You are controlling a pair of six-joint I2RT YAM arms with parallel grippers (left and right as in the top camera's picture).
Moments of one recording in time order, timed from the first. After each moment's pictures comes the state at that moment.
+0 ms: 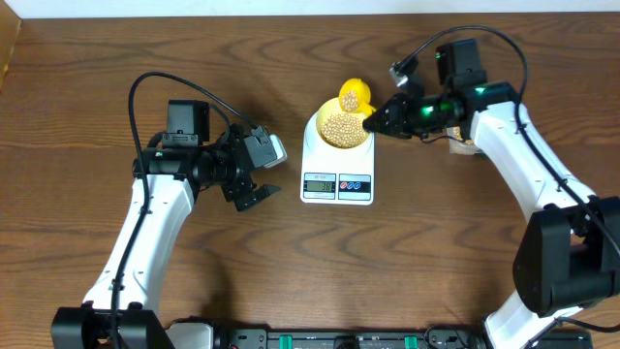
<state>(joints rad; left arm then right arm) -0.05 1.43 1.02 -0.74 0.57 1.06 0.22 1.83 1.42 -0.69 -0.83 0.30</state>
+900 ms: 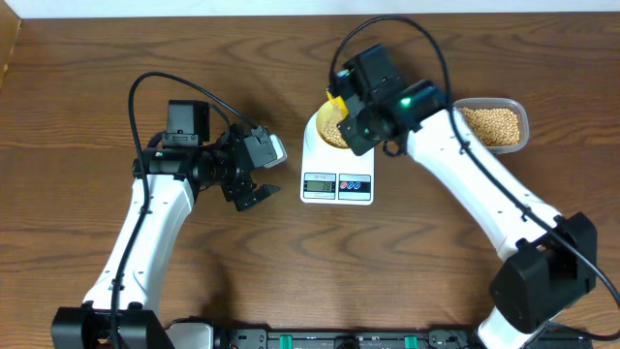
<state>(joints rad) -0.05 1.43 1.02 -0.74 0.57 1.06 0.57 1.83 1.63 -0.92 0.05 -0.07</state>
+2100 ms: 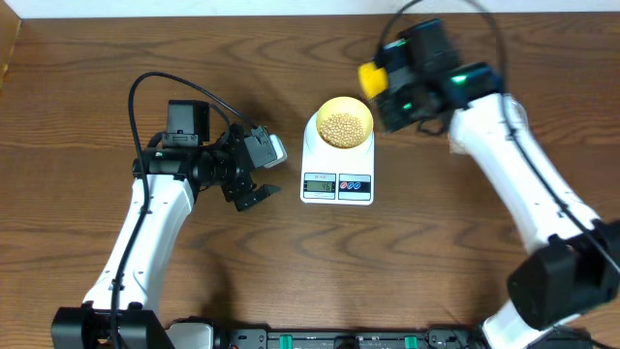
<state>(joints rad) -0.05 1.43 1.02 -0.74 0.57 1.06 0.34 1.78 1.65 -0.93 -0.16 -0.02</state>
